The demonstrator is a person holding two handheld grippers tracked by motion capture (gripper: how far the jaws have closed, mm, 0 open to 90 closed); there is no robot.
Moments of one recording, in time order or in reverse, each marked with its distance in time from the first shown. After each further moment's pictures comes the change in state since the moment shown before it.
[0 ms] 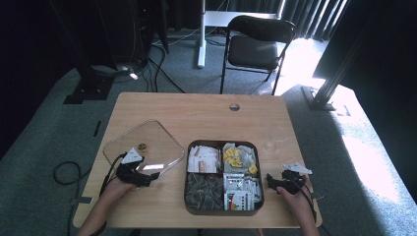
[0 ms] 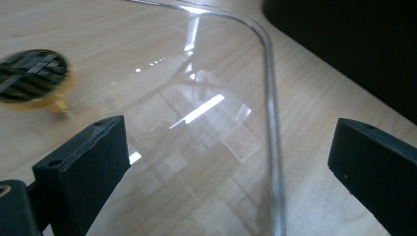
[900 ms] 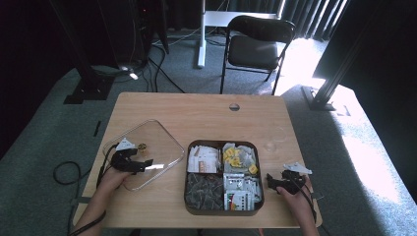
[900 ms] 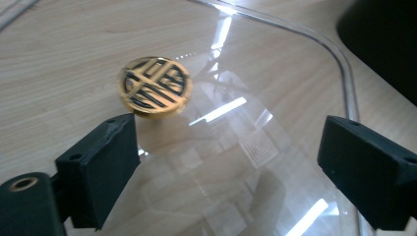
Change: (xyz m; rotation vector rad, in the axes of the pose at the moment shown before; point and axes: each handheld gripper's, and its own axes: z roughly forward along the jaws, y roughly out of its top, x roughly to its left) left arm 0.042 0.010 -0.001 0.022 0.090 -0.122; right arm 0.000 0.000 0.000 0.000 0.000 0.000
